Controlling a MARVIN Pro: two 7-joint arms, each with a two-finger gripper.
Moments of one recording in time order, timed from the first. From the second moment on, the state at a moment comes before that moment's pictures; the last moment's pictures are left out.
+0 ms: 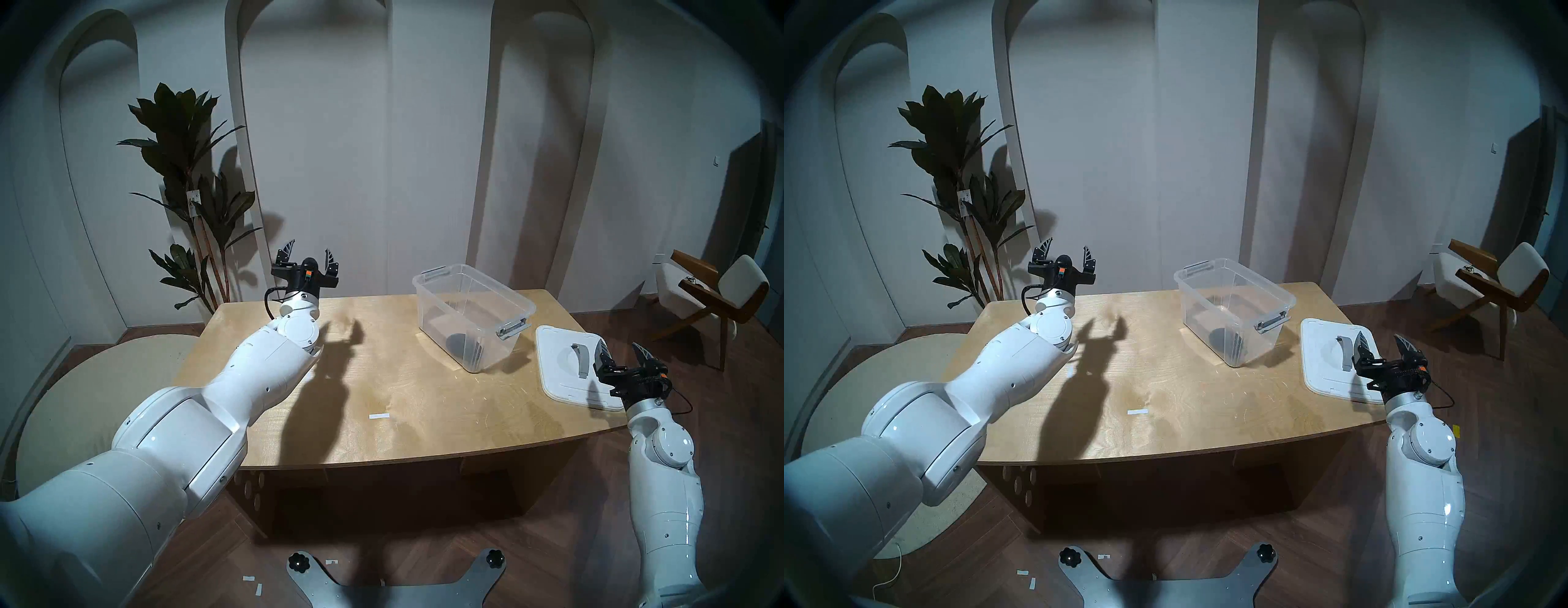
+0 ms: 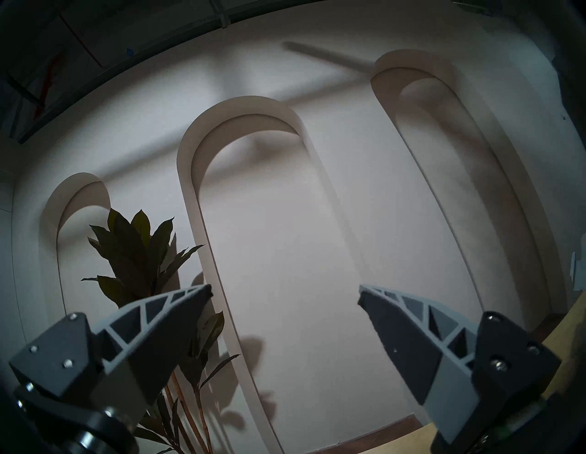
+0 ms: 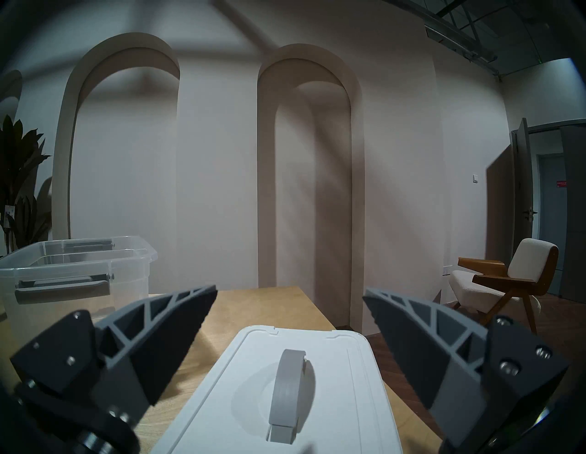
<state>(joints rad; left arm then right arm) 0.69 -1.35 -0.88 -0.56 -0.14 -0.53 0.46 -1.59 -1.30 2.03 -1.39 0.30 -0.21 0.33</state>
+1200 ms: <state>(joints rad) 0.92 -1.12 -0.91 -1.04 -0.24 -0.41 0.31 -1.59 -1.30 2.03 -1.39 0.30 -0.21 0.34</state>
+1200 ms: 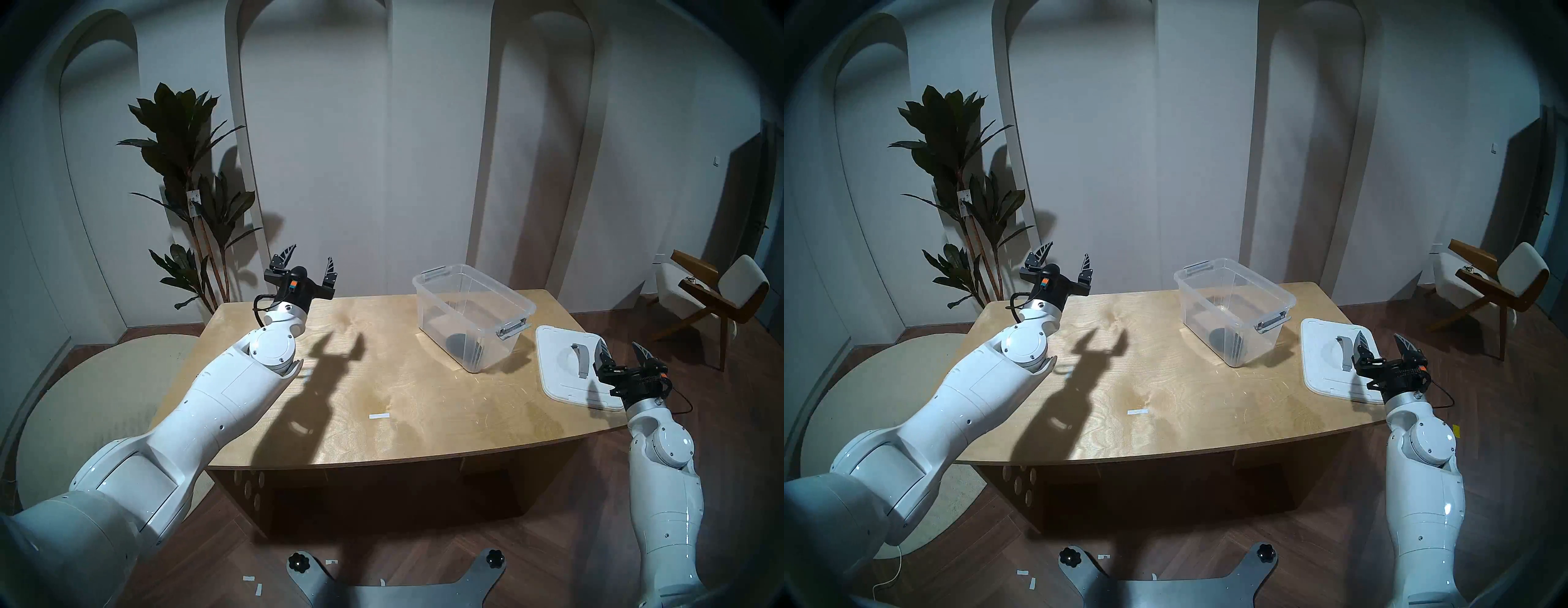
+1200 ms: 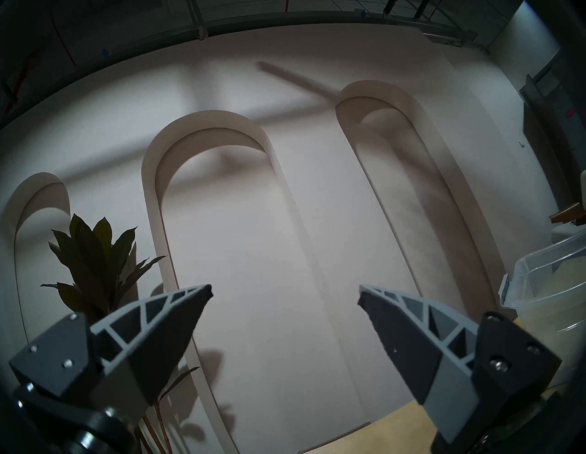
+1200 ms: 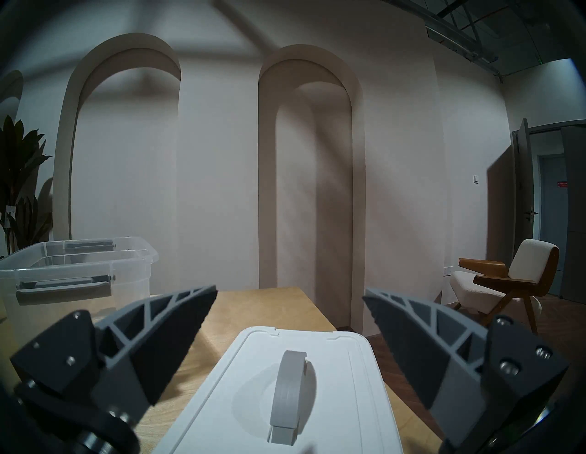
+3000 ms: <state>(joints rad) 1.09 -0.86 -0.98 -1.60 -0.50 0.25 0.25 -1.60 -1.30 2.03 -1.42 0.30 -0.21 0.33</state>
